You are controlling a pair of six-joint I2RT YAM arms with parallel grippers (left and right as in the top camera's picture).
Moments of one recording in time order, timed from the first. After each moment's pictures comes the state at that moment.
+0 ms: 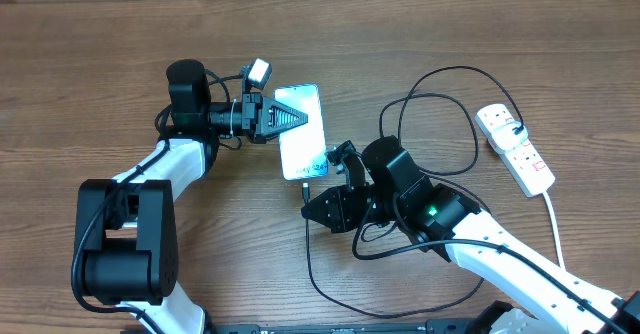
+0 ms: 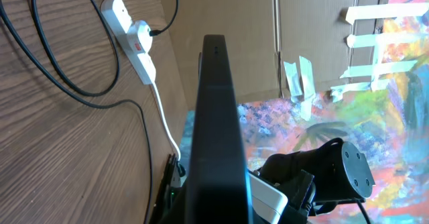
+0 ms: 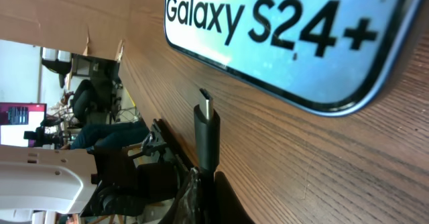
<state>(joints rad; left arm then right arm) -0.05 1.84 0.95 0.51 1.55 -1.01 0.70 1.33 0.80 -0.22 -0.65 0.65</state>
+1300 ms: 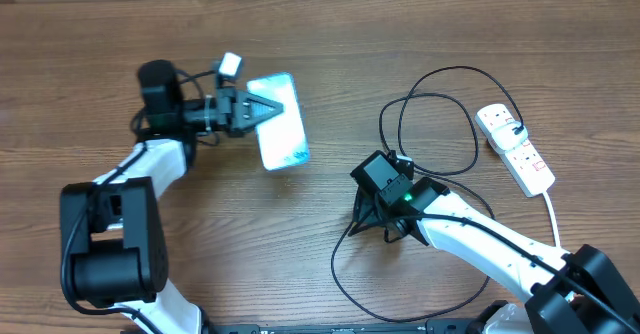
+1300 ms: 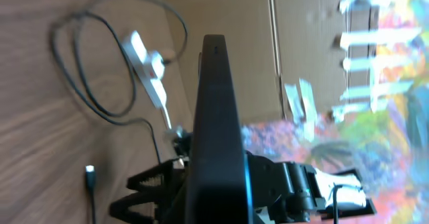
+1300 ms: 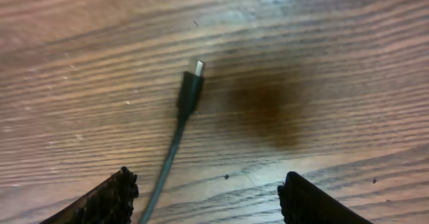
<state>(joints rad) 0.09 1.84 0.95 0.55 1.55 -1.03 0.70 1.52 0.83 -0.60 0.10 0.89</state>
